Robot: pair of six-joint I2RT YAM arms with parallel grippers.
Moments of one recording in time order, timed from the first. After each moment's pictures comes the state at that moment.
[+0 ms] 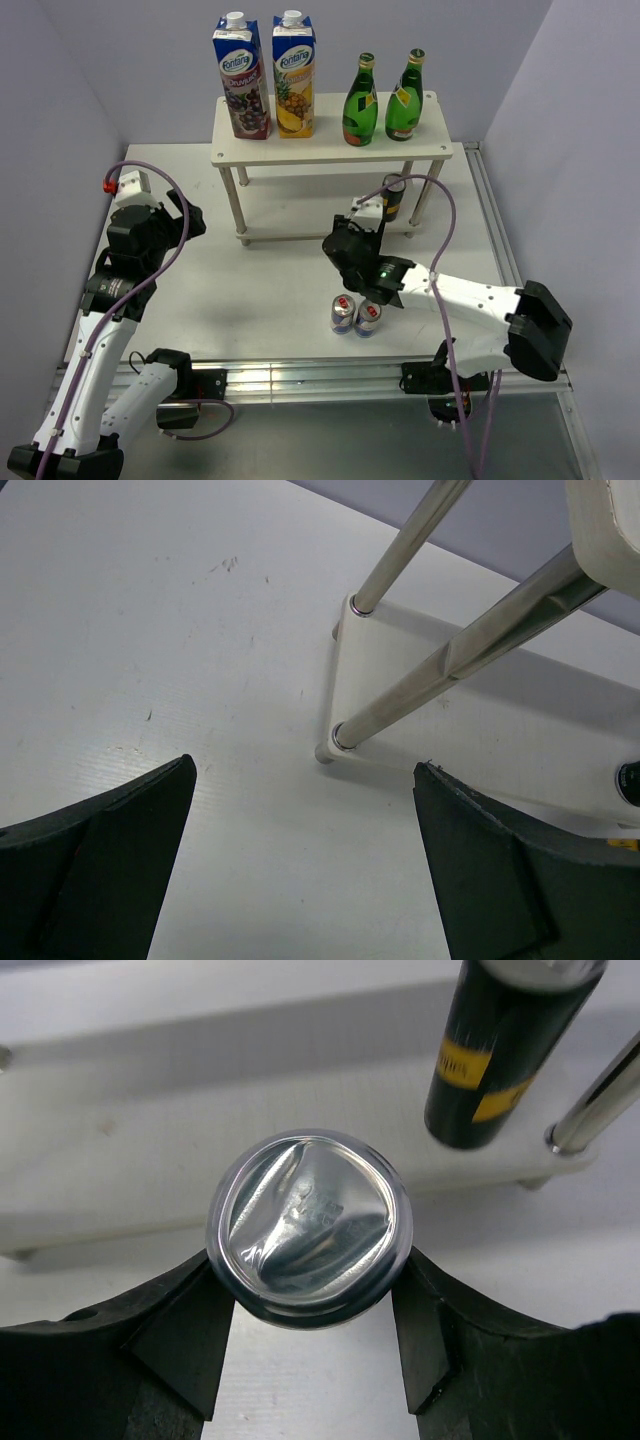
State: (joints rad) left arm -0.20 0.77 0.95 -0.52 -0.23 -0.44; right arm 0.98 1.32 0.85 -0.15 0.98 0.59
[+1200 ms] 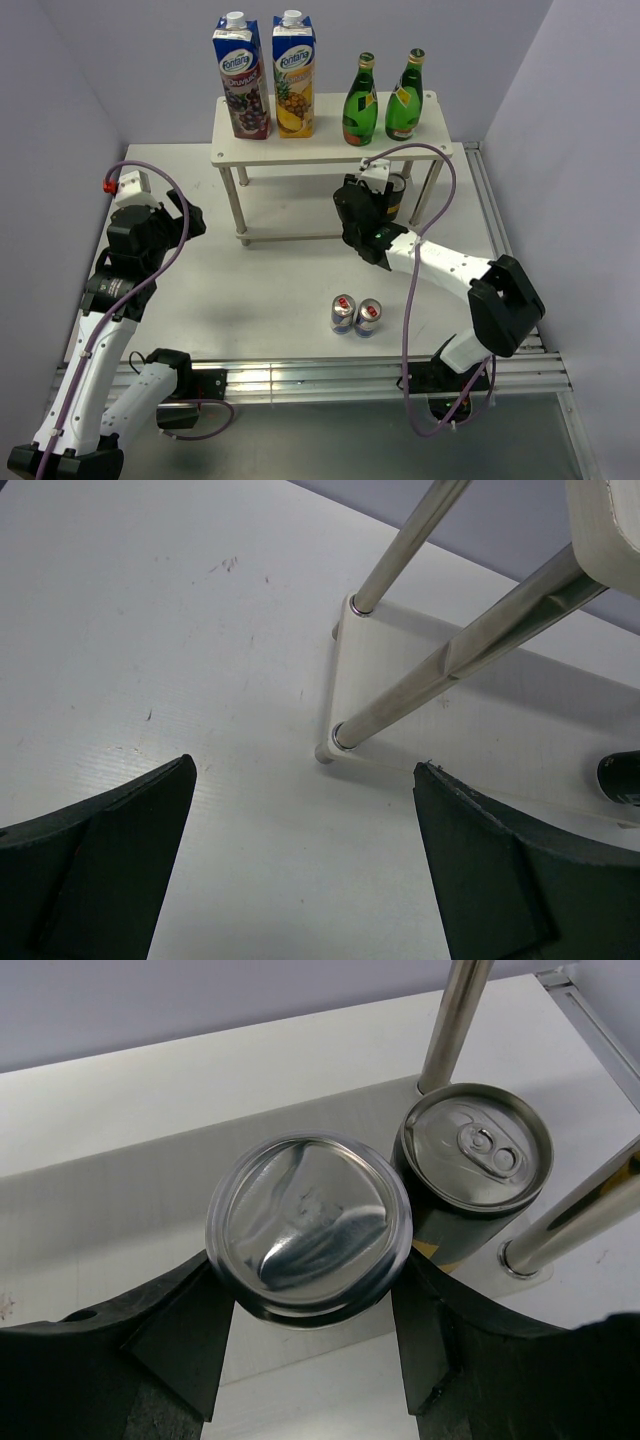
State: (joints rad) left arm -0.20 0.77 0.95 -0.52 -0.23 -0.44; right arm 0.71 1.51 1.01 0.10 0.94 0.35
